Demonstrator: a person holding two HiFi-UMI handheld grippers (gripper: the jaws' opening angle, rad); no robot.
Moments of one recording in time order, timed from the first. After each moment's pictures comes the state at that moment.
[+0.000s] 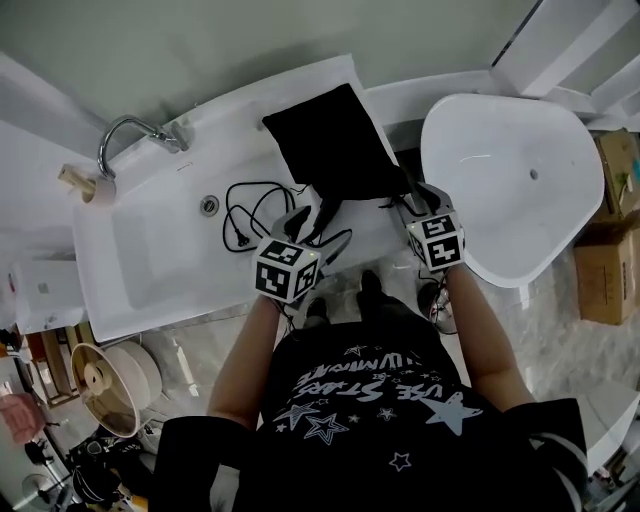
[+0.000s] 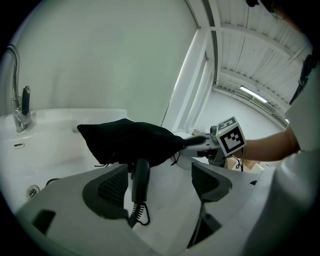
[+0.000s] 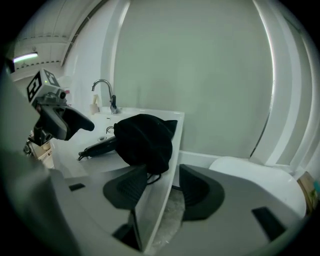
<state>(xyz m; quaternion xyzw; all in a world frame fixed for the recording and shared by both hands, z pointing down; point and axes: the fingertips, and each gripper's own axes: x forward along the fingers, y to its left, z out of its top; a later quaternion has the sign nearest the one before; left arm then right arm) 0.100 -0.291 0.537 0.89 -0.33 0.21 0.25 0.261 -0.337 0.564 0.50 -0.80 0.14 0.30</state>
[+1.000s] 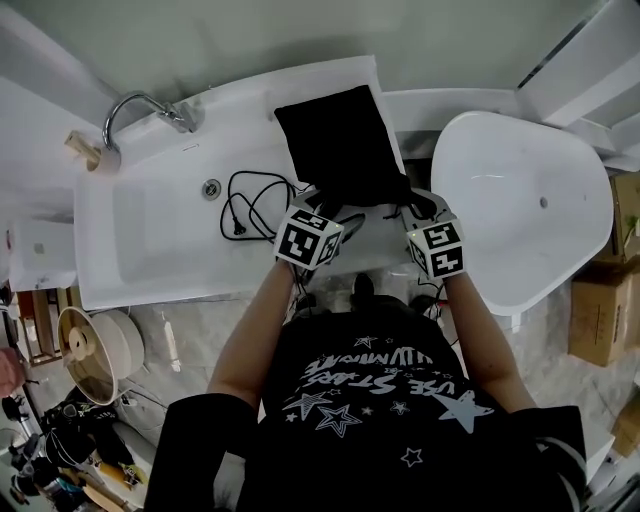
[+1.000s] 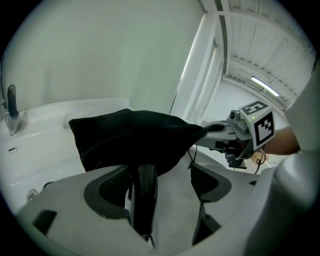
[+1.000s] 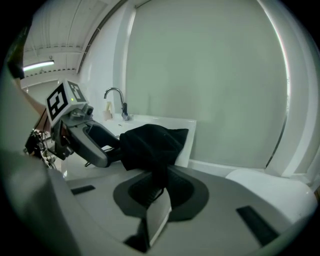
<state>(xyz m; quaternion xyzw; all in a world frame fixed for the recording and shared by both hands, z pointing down) 0.135 -0.335 0.577 0.86 -0.35 0.26 0.27 0.242 -0.357 0.553 0.43 -0.85 0.12 0.27</state>
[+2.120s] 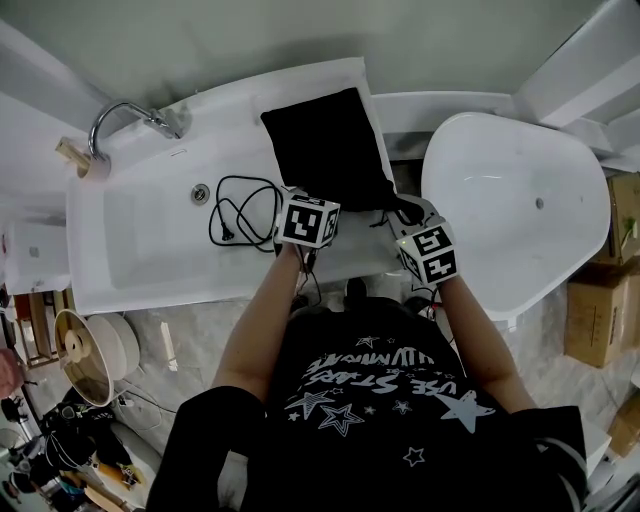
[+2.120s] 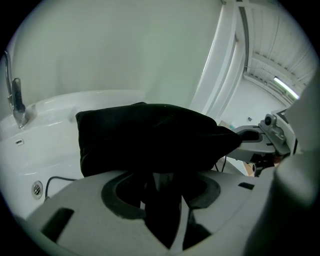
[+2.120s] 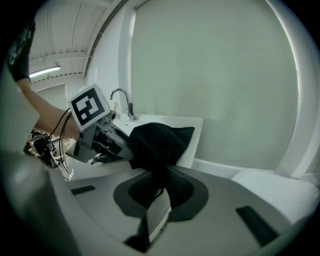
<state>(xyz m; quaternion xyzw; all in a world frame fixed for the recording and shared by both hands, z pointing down) 0.131 -0.386 0.604 0.80 -0.43 0.29 0.30 0.237 -0.360 0.558 0.39 -0.87 0.13 0.27</state>
